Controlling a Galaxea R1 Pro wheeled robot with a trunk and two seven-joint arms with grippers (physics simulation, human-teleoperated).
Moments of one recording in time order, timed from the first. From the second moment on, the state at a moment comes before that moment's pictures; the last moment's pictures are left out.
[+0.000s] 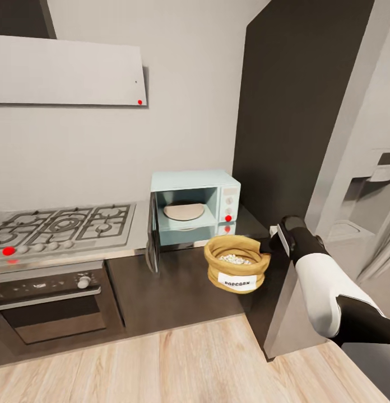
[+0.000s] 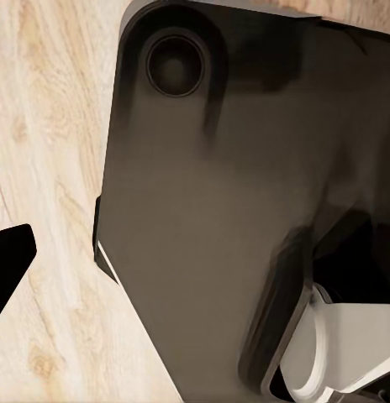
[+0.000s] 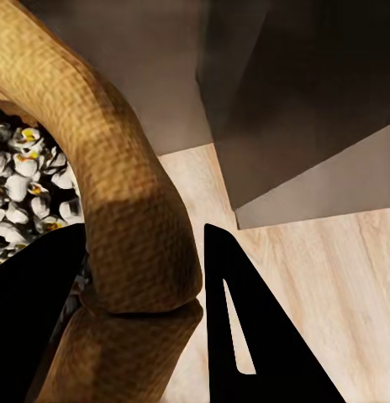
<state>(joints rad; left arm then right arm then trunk) 0.00 -0.02 0.02 -0.06 0.18 -0.02 0.01 -1.17 -0.02 -0.27 -0.55 0.44 1.04 0.21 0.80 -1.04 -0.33</state>
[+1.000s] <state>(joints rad) 0.00 -0.02 0.03 -0.06 0.18 -0.02 0.01 -1.16 -0.02 -0.27 -0.60 0.44 1.04 0.22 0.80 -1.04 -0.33</state>
